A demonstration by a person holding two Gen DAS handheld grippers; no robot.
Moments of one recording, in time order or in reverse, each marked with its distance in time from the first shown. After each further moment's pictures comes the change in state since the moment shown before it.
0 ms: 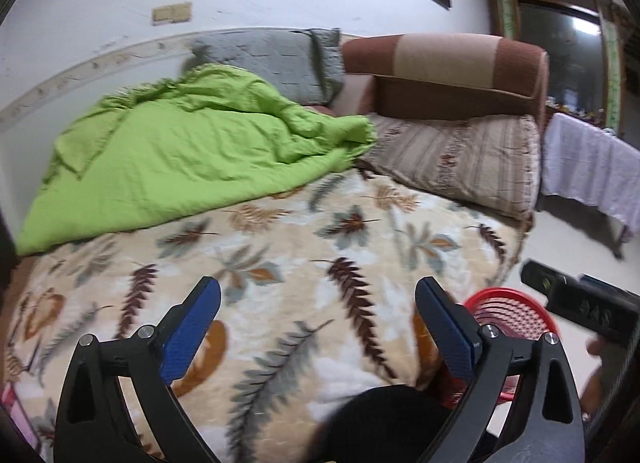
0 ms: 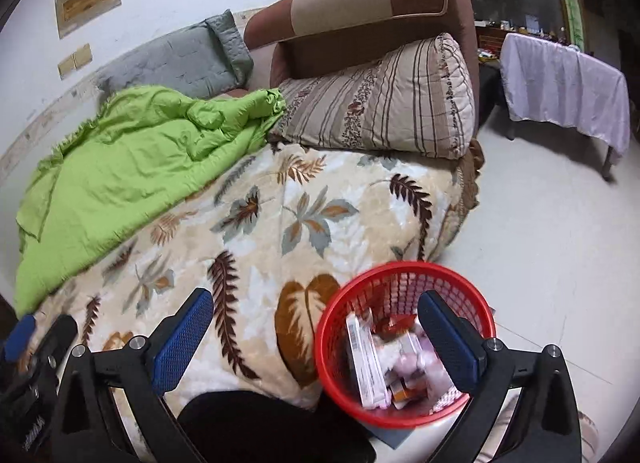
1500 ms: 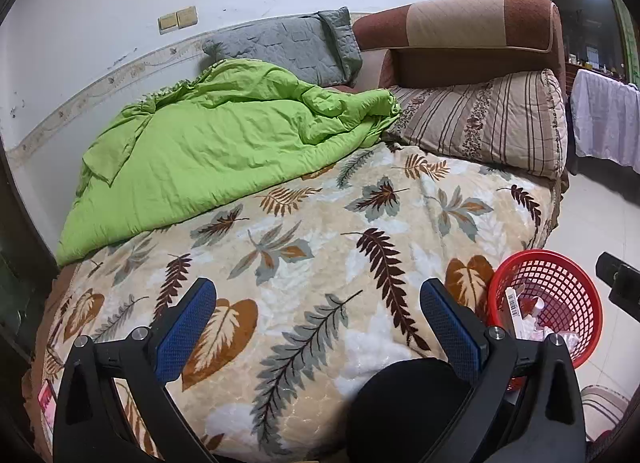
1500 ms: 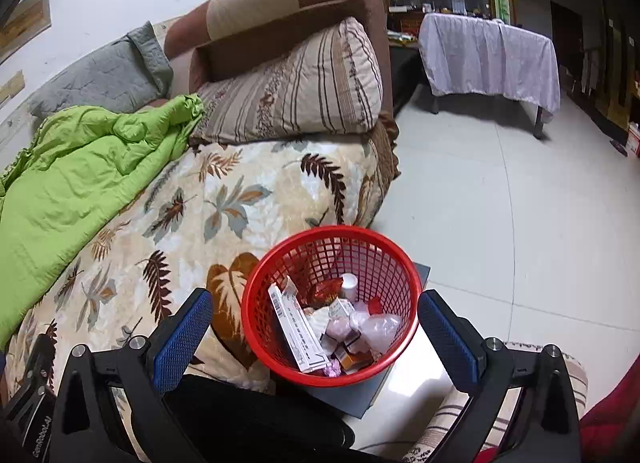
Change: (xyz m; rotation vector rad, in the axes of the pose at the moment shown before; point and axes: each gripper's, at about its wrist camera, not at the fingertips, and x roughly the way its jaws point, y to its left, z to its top) left arm 0.004 -0.021 -0.017 0.091 0.065 0.133; right arm -0.025 -0.044 -0.028 0.178 -0.013 -0.219
